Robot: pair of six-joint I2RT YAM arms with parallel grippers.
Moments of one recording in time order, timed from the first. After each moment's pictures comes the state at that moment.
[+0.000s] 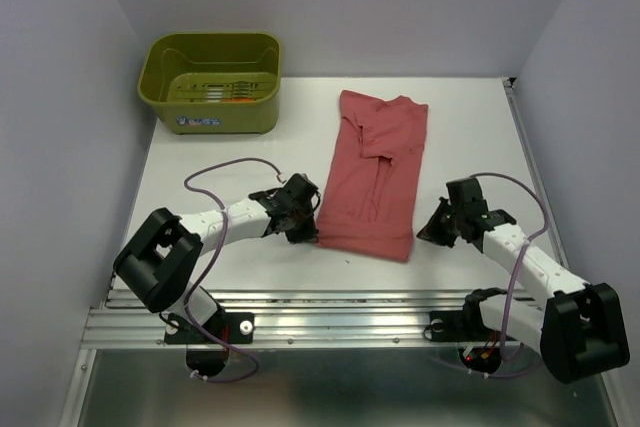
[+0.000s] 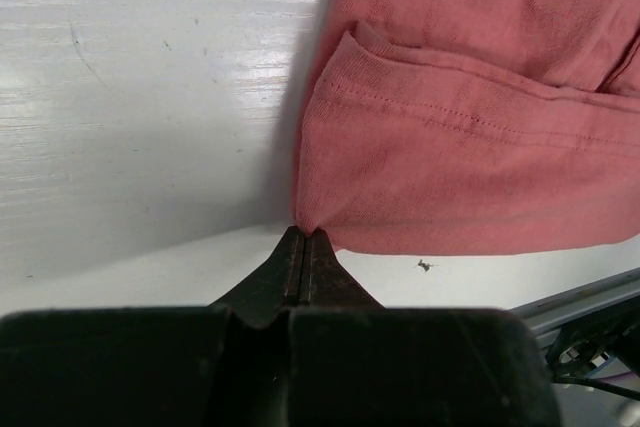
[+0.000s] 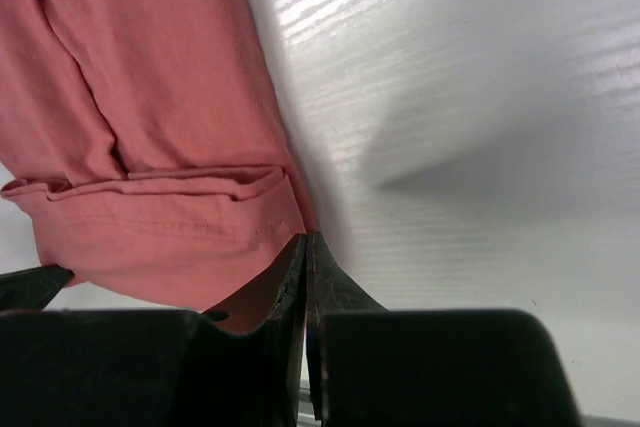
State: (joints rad) left arm -0.76 1.50 0.79 -0.36 0.03 -0.90; right arm 0.23 1.04 0.53 -0.50 -0.13 0.82
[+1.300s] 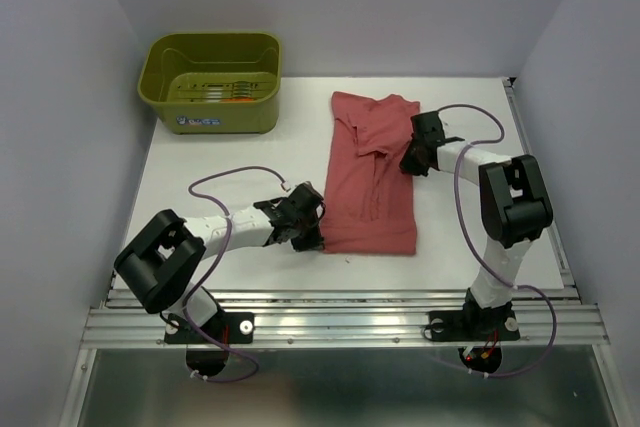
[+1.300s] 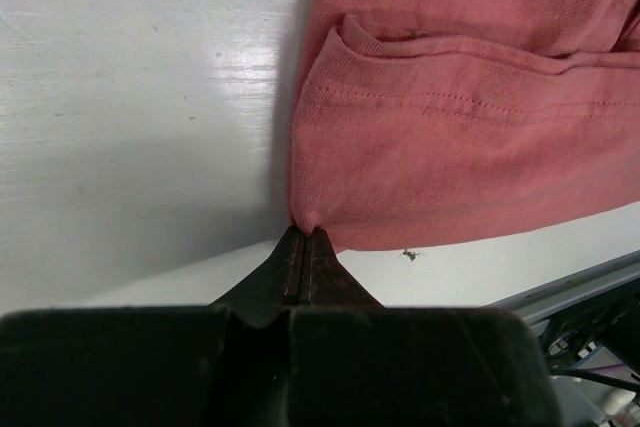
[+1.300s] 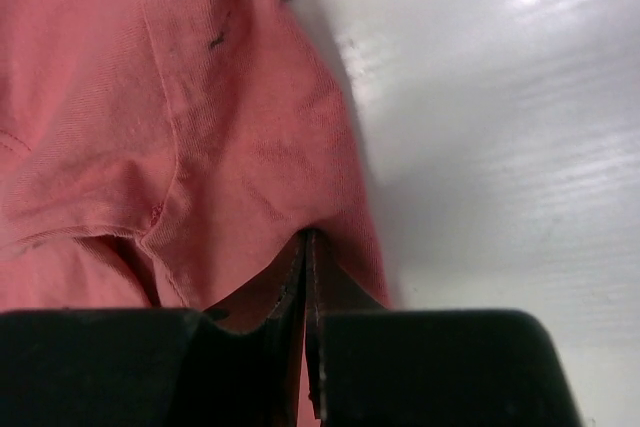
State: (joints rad) left arm -0.82 1.49 0.73 -0.28 0.03 -0.98; right arm 0.23 1.88 1.17 -0.25 0.12 0.68
